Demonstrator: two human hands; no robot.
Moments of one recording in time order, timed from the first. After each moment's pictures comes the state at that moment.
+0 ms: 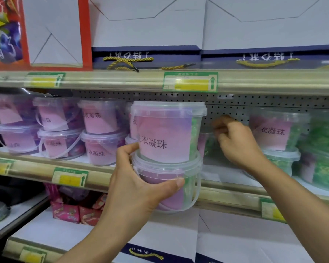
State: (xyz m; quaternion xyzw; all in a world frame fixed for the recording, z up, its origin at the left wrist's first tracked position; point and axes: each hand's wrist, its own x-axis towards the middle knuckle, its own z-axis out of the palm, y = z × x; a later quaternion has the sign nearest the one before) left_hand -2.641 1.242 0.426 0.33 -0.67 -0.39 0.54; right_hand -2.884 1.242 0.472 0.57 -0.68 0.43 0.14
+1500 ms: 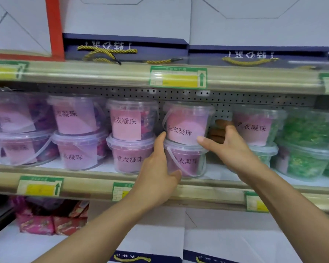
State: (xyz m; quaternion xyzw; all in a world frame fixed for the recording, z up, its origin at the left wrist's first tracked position) left_hand -2.708 1.192 0.417 0.29 -0.84 -0.30 0.35; right_hand -2.881 1.264 0.456 0.50 -0.67 0.55 -0.10
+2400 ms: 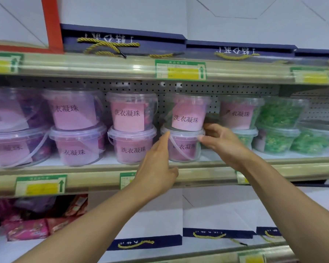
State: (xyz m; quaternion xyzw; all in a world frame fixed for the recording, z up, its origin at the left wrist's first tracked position) left_hand -2.680 1.190 0.419 0.22 -0.90 -0.23 0.29; right_hand -2.859 1.275 0.443 0.43 -0.66 0.60 -0.17
